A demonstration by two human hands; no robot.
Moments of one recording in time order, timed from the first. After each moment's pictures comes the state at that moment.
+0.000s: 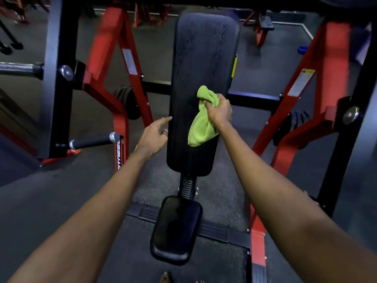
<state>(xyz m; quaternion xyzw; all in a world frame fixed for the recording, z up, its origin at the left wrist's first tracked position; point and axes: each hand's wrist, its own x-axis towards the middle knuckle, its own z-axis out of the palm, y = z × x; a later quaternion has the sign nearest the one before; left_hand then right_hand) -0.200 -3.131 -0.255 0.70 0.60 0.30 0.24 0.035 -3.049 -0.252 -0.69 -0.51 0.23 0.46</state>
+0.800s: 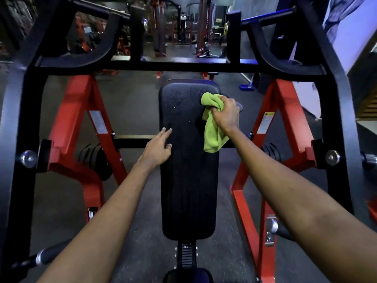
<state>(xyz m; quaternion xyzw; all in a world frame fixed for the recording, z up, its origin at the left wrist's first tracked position) -0.196 -2.890 -0.189 0.83 0.47 0.25 0.18 0.066 -2.908 -0.119 -0.72 -0.52 -0.01 0.46</state>
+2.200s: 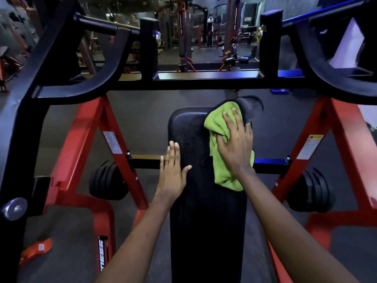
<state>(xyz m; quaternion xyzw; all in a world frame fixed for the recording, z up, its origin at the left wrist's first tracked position) -0.139 -2.766 -0.246 0.80 0.52 0.29 0.02 0.078 -2.790 -0.154 -0.67 -0.59 -0.15 0.42</state>
